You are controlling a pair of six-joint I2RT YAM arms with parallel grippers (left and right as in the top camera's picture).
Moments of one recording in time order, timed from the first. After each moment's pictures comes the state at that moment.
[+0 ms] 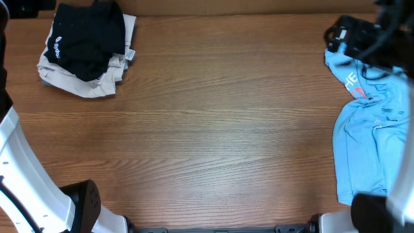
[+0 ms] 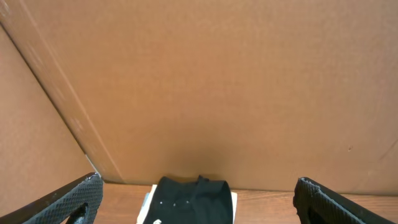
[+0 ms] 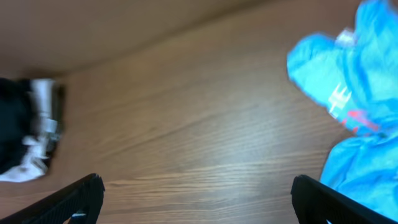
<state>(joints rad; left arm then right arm) 0.23 1.77 2.74 -1.17 0.12 0.06 -0.12 1.63 2.24 -1.45 -0.23 0.21</state>
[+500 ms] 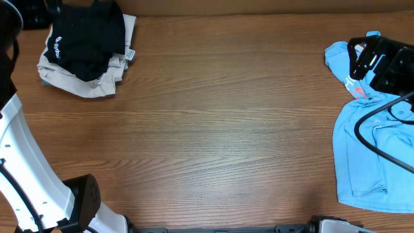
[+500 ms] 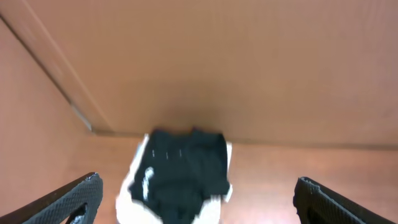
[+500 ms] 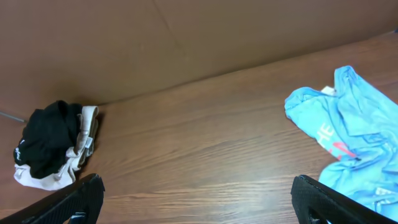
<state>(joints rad) 0.23 1.80 2.72 -1.34 0.12 0.06 -0.12 1.42 2.29 -1.48 -0.23 0.21</state>
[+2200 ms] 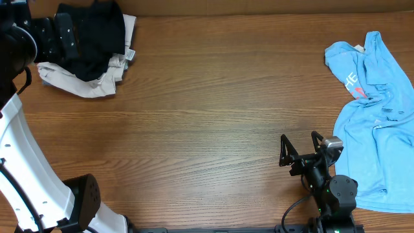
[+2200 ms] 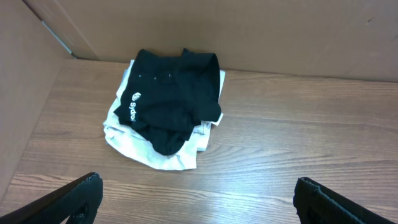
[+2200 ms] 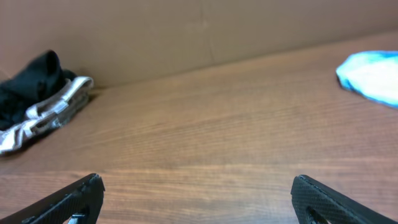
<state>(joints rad) 0.23 1.80 2.72 -1.62 0.12 0.05 0.07 0.16 0.02 -0.02 -0.17 0.25</state>
